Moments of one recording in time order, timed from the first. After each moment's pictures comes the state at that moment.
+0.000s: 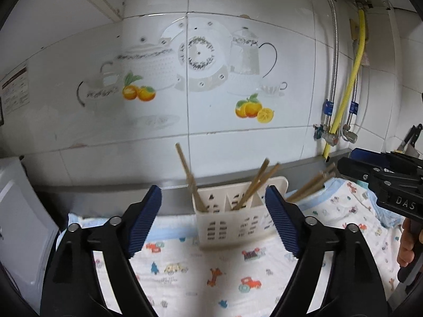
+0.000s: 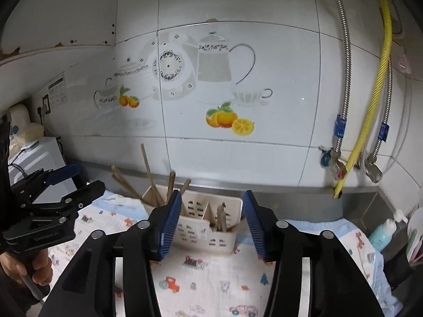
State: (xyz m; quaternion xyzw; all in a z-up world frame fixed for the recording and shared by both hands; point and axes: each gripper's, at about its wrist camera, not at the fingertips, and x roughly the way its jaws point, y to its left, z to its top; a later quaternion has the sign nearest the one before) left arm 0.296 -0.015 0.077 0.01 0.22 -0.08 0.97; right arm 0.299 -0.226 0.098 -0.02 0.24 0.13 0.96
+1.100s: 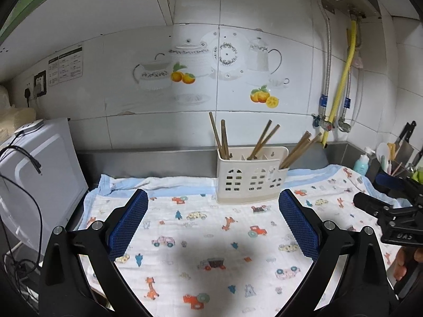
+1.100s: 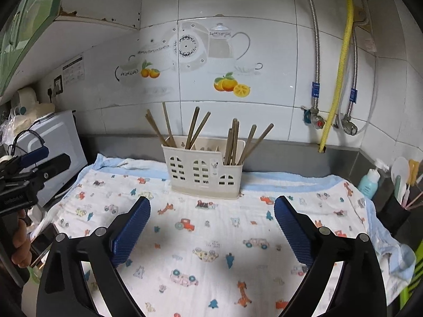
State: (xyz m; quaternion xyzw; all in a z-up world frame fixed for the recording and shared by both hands) left arm 0.156 0.030 0.054 -0.01 0.21 -0.05 0.98; right arm 0.162 -0.216 0.051 -0.02 0.25 0.09 0.96
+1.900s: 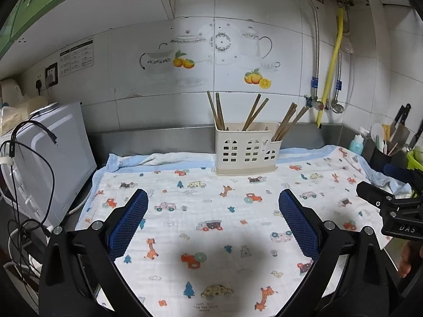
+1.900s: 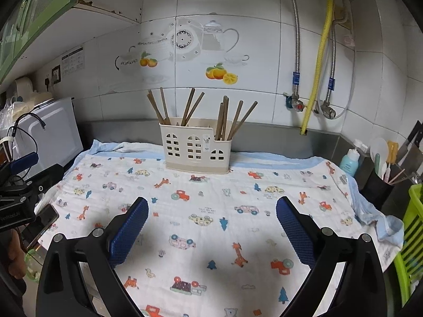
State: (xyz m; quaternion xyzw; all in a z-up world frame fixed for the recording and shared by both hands) left arm 0.088 0.020 0.025 0.00 0.22 -0.03 0.97; right arm 0.096 -0.217 0.031 -0.03 0.26 0.06 0.96
